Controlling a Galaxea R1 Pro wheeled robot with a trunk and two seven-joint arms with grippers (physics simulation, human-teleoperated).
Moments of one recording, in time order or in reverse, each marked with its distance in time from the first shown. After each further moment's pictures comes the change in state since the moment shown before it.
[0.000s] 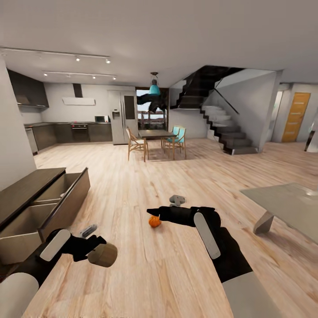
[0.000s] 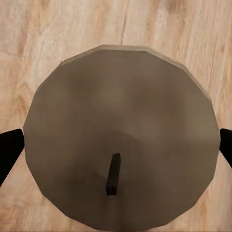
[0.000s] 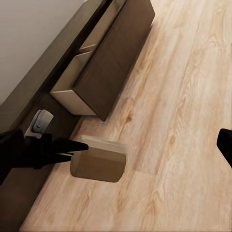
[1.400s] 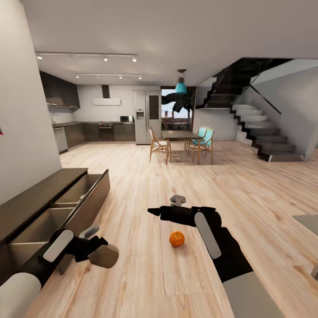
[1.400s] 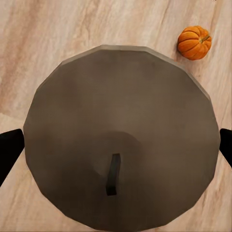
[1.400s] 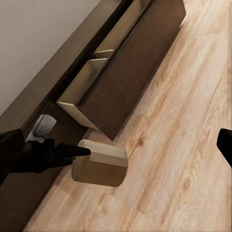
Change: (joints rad) left arm 0.000 -0.009 -0.034 0.000 -0.007 -0.015 0.004; right arm 0.000 -0.003 -0.006 0.001 -0.003 -0.006 0.000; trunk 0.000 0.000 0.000
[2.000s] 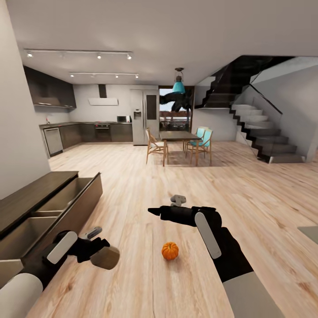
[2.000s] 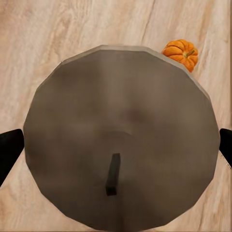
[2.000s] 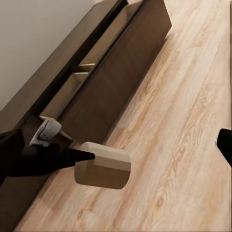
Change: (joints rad) left arm 0.001 -0.001 -0.074 0.000 0.000 -0.044 -0.001; right arm 0.000 -0.001 -0.002 0.000 0.000 -0.002 0.003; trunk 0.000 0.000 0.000
